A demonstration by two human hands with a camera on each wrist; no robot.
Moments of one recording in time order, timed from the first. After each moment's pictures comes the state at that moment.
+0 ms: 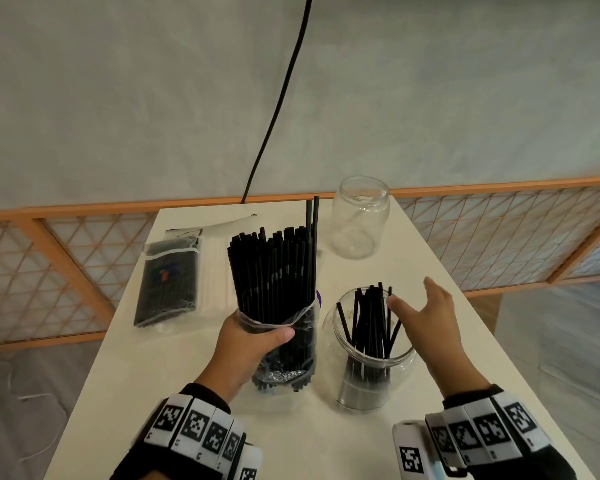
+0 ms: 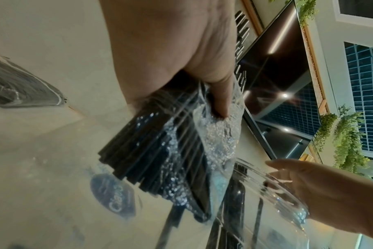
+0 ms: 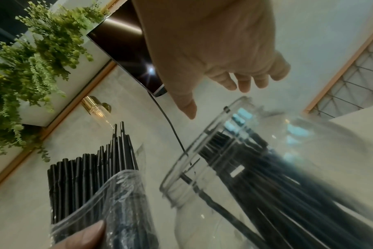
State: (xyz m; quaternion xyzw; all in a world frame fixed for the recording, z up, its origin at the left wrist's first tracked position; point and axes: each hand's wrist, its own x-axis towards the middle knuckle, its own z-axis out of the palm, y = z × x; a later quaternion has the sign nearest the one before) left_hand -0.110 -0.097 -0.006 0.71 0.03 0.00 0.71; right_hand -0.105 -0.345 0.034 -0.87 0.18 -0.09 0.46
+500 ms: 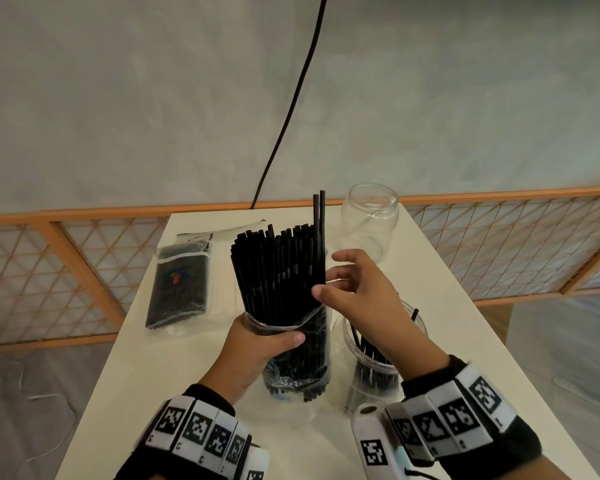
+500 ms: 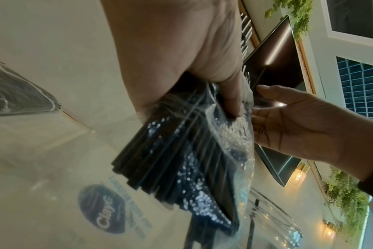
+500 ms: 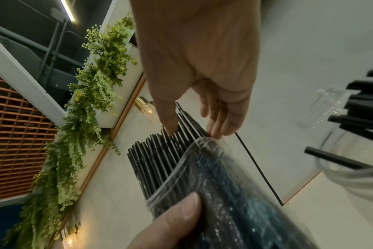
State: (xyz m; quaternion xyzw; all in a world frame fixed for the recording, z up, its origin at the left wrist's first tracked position) left_hand -0.113 -0.094 0.008 0.66 -0.04 -0.02 0.75; right_hand -0.104 -0.266 0.085 -0.79 -0.05 0.00 0.62
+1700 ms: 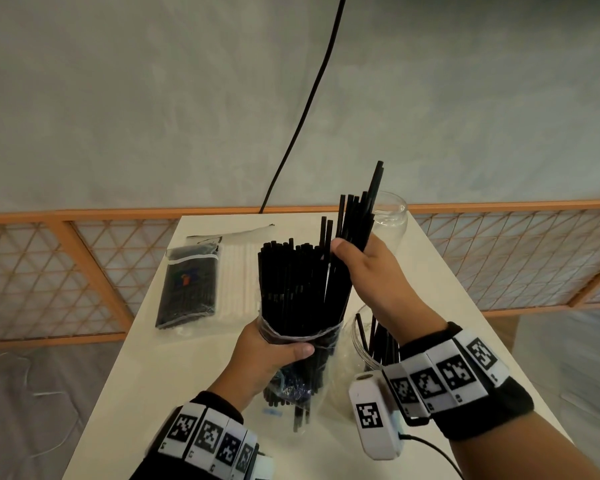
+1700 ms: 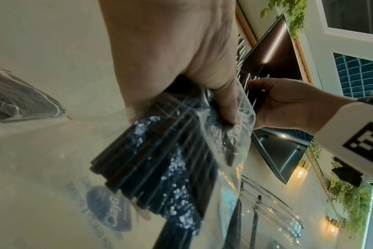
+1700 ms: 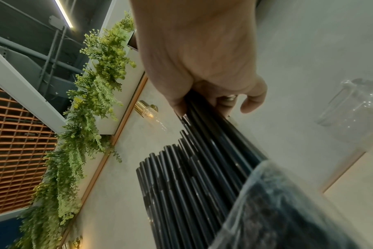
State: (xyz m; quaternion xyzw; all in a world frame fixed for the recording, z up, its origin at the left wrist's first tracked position) left_hand -0.114 -0.089 -0.004 0.68 -0.02 -0.01 0.73; right_hand -0.085 -0.247 0.124 -0.80 -0.07 -0.05 0.60
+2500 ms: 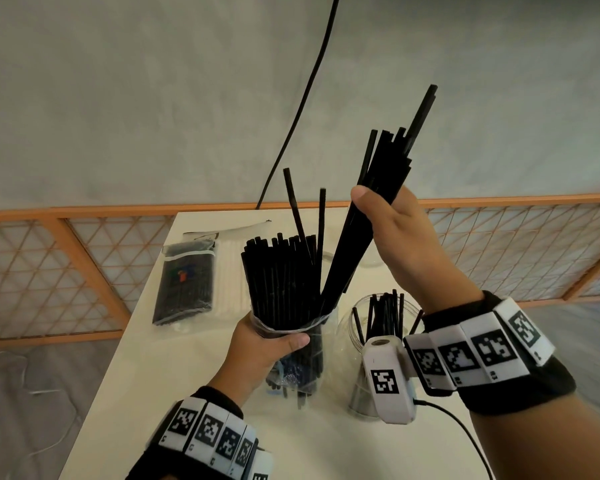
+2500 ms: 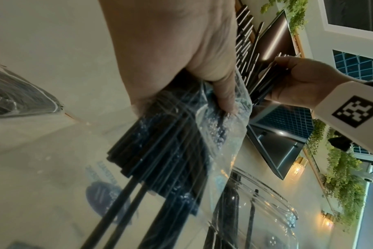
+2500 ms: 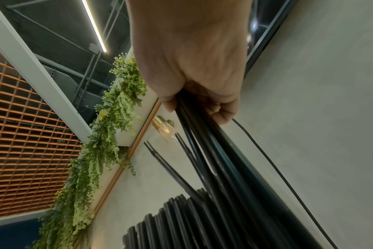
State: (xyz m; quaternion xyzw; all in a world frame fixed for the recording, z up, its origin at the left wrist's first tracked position) left_hand -0.116 -0.091 -0.002 0.68 -0.03 0.03 0.73; right_hand -0.088 -0.262 0.164 -0.76 -0.13 -0.15 0.62
